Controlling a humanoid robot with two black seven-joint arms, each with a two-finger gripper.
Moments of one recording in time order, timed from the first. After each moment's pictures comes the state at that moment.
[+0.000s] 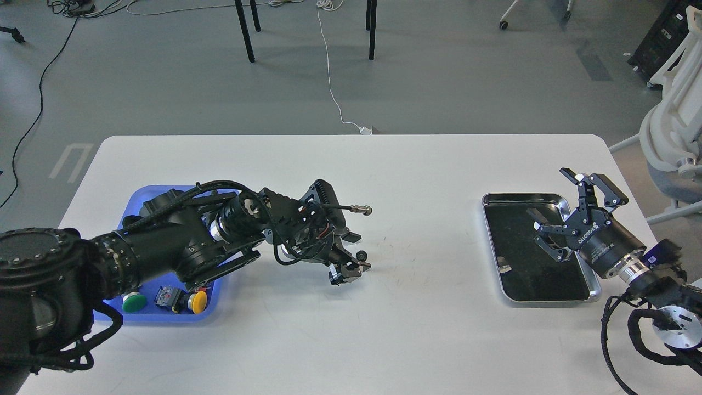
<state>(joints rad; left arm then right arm) -1.00 0.09 -0.07 -0.80 2.18 -0.23 -0.48 0.36 -0.67 0.57 1.00 -0.11 0.49 0.49</state>
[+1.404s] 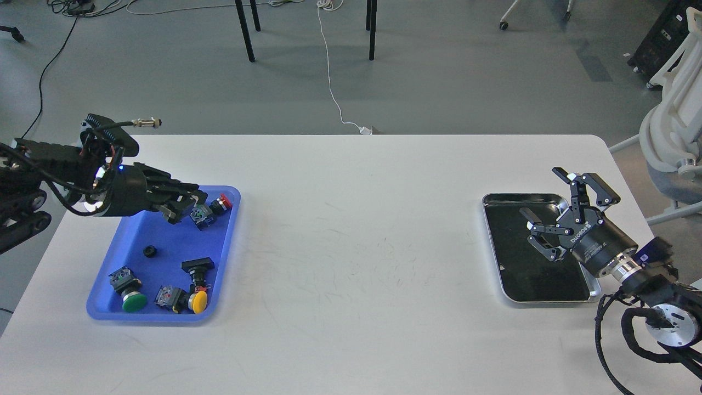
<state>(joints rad) -0.96 0.85 -0.14 -1.07 1.88 -0.28 -0.49 0.37 -0.65 0.56 1.00 -0.12 0.49 0.49</state>
